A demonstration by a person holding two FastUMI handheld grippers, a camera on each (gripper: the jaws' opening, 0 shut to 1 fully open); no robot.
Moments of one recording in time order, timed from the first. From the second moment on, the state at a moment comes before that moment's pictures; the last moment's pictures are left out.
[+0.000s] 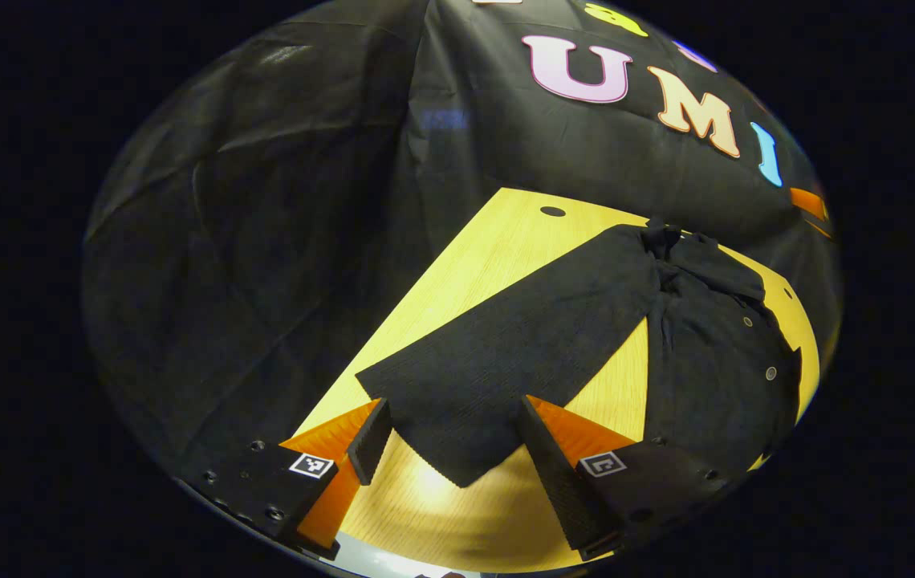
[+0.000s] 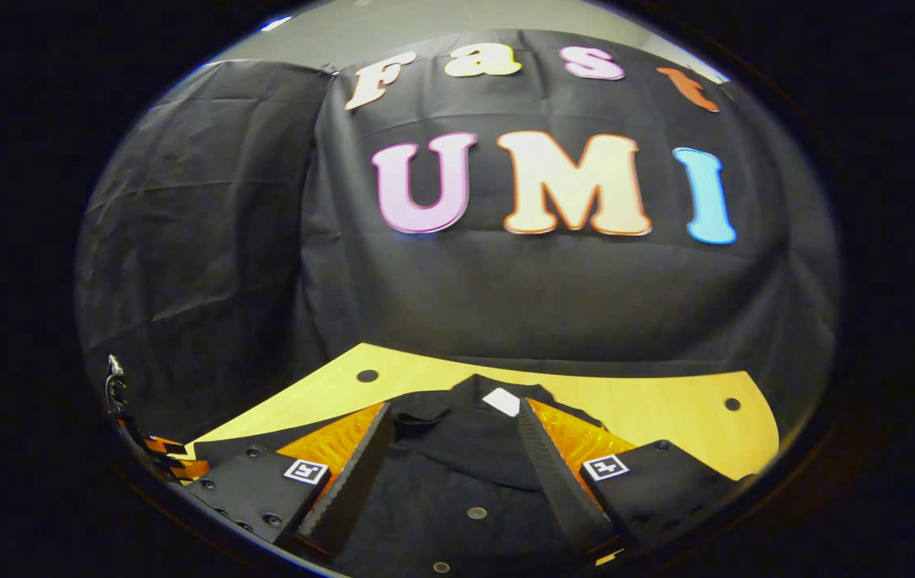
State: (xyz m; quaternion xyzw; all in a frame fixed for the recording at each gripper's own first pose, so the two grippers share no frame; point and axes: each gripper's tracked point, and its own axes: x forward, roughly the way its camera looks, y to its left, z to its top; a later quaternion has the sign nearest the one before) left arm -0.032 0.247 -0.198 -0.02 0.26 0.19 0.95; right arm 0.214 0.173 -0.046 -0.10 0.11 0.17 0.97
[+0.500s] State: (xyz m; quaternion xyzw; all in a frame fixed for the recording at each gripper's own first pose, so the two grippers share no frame) left arm -0.019 0.259 -0.221 -0.01 0.29 0.17 0.94; right arm 0.131 0.025 -0.004 -0.10 0.08 0.02 0.99
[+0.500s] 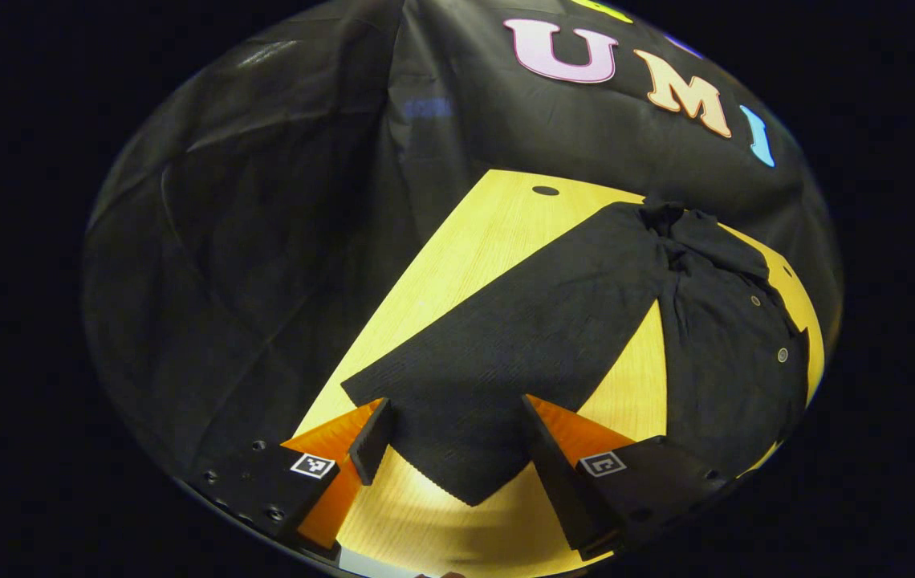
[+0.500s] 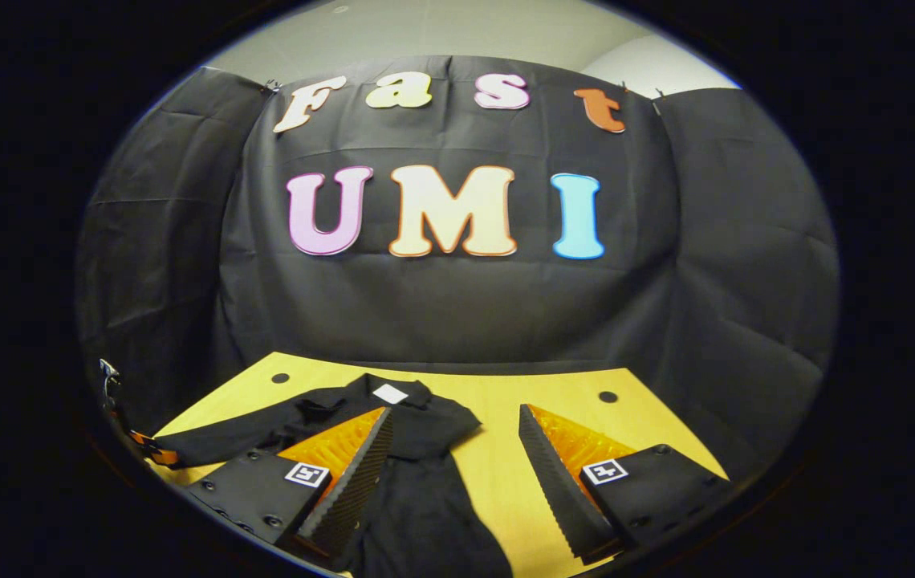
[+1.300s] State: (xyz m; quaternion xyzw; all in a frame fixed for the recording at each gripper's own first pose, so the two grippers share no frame) left arm -0.016 0.252 -0.227 0.01 0.29 0.14 0.95; right arm 0.051 -0.049 -0.007 -0.07 0.08 -0.06 0.99
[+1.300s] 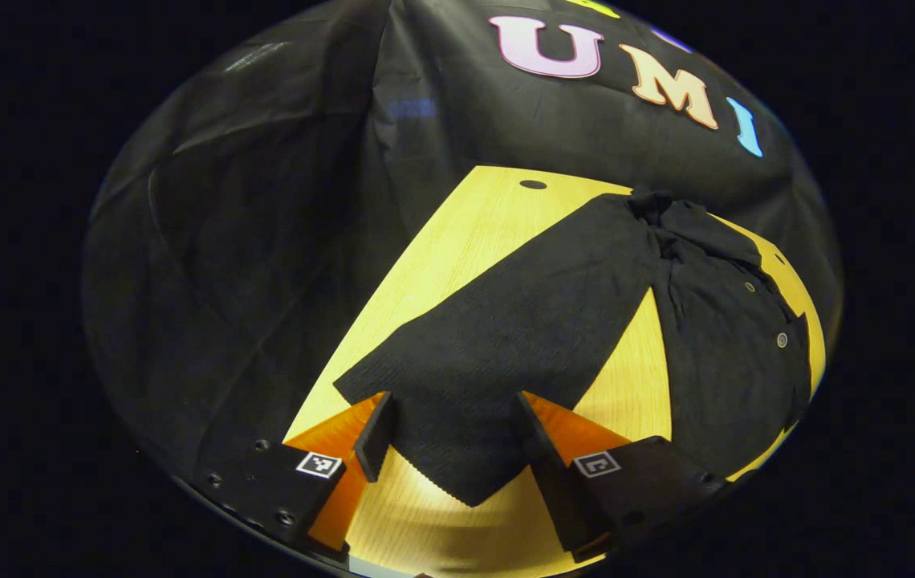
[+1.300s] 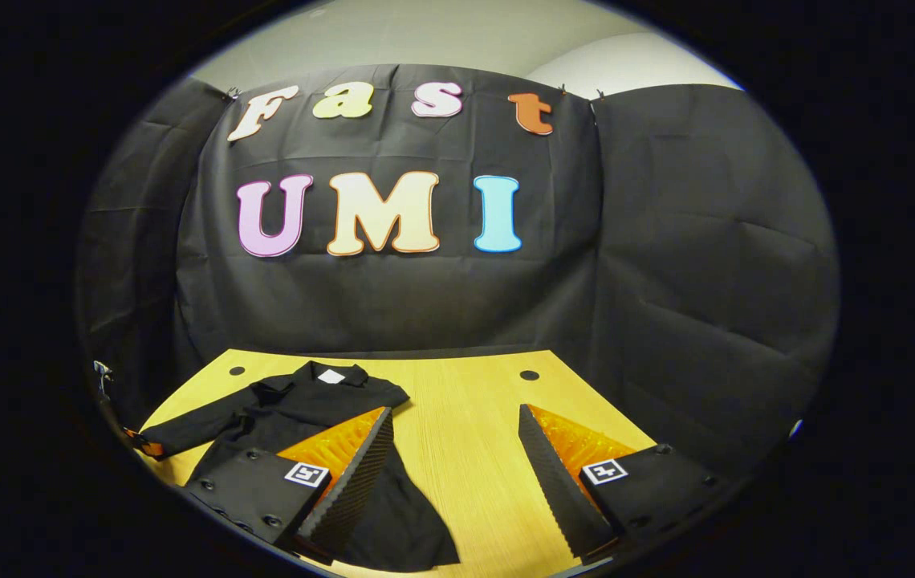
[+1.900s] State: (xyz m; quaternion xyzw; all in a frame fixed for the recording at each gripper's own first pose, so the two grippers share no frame) left arm -0.006 0.233 -0.230 0.03 0.30 0.12 0.95; right arm 0.039 -0.054 -0.013 -0.08 0.08 -0.06 0.99
